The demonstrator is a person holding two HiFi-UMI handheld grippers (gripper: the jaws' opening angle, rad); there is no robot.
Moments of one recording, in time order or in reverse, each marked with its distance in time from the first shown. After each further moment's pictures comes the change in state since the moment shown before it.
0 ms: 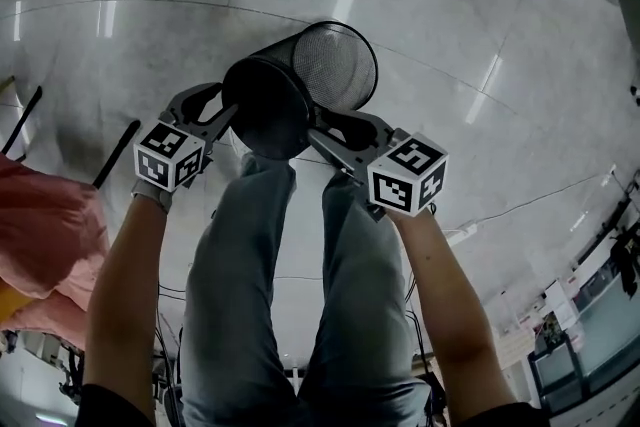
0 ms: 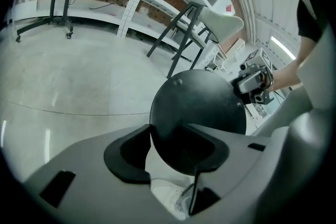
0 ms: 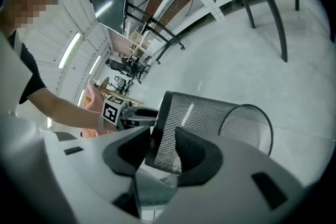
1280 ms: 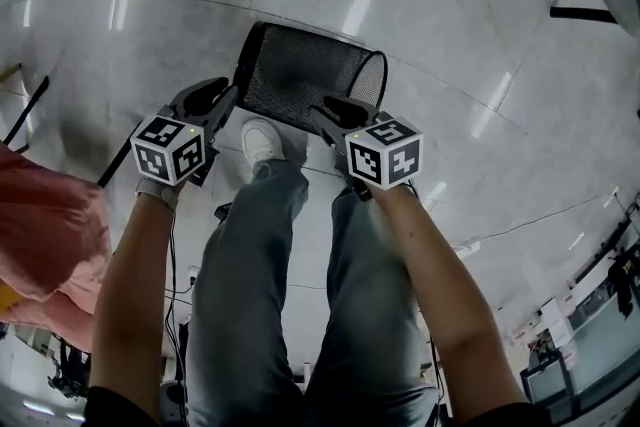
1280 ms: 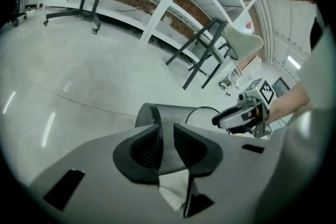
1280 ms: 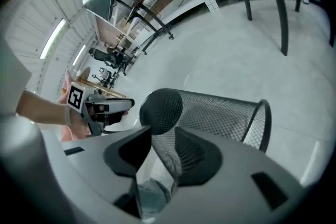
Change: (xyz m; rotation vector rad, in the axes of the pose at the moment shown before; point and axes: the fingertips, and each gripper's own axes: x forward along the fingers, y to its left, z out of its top) left arm -0.024 0.063 0.000 -0.207 -0.123 0.094; right arm 0.094 -0.044 -0.016 0.012 0.095 -0.155
